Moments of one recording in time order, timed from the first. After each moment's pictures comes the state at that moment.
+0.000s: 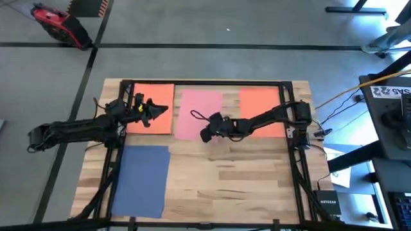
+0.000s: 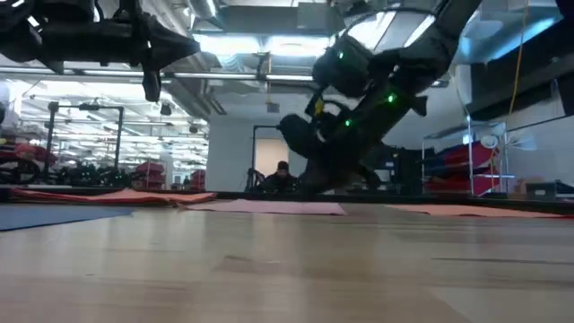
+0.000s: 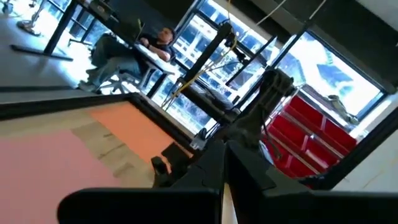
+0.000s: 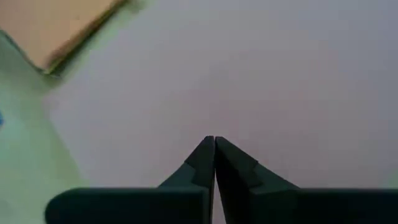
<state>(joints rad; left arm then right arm) 0.39 0.64 0.22 0.55 0.13 -0.67 -0.05 1.95 0.96 0.16 0.32 0.83</state>
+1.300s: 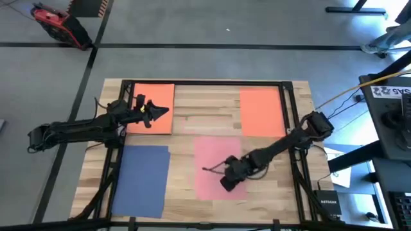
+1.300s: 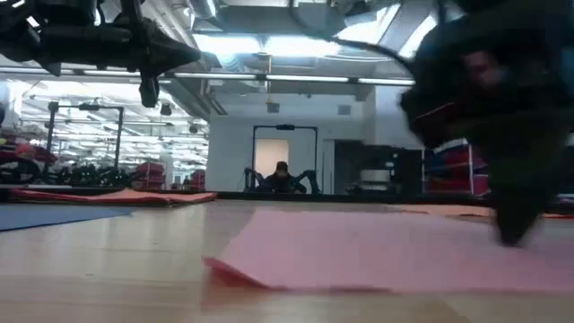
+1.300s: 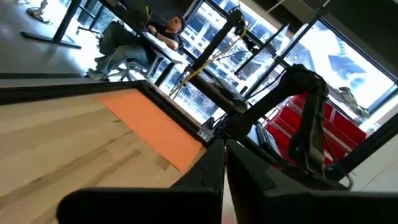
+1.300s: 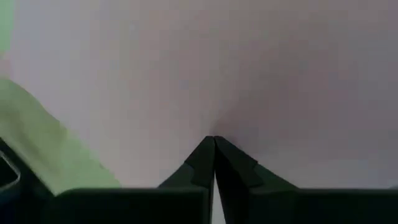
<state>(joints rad) 0.39 0.63 0.22 0.48 0.13 -0.67 0.51 1.79 0.95 -0.31 -0.13 1.47</state>
